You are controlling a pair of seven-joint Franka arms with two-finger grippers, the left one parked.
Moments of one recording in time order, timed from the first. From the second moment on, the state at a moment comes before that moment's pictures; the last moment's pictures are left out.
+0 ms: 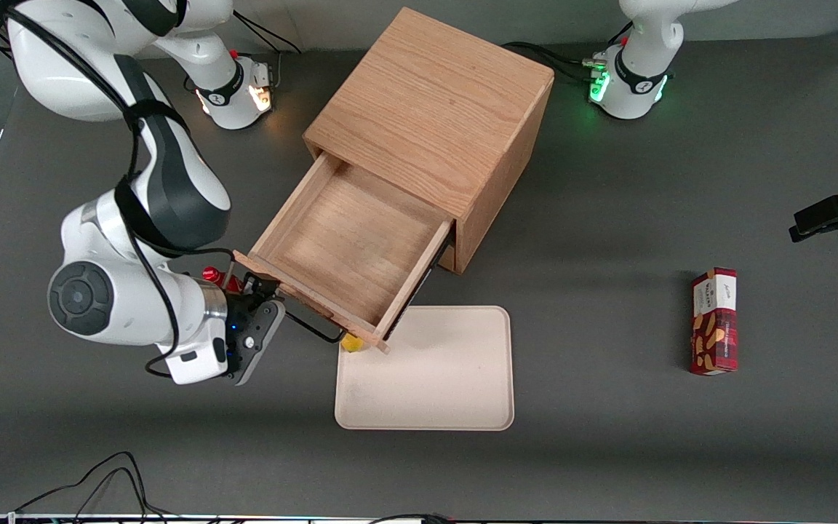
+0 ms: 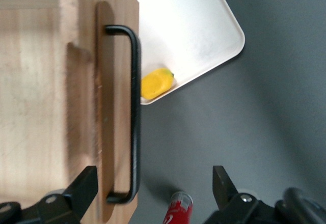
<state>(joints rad) 0.11 0.69 0.32 -1.02 -0.03 1.58 -0.66</state>
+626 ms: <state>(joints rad) 0.04 0.41 0.31 -1.14 -0.03 1.41 -0.52</state>
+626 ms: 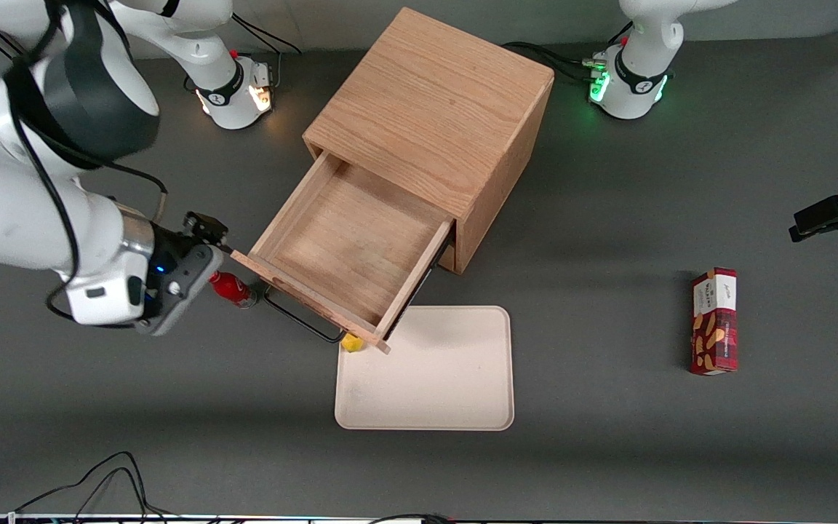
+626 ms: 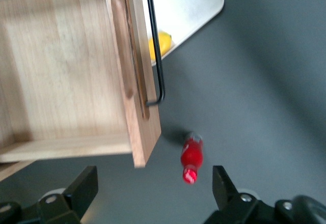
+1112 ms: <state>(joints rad) -0.14 0.07 0.30 -1.47 -0.03 1.41 -0.42</state>
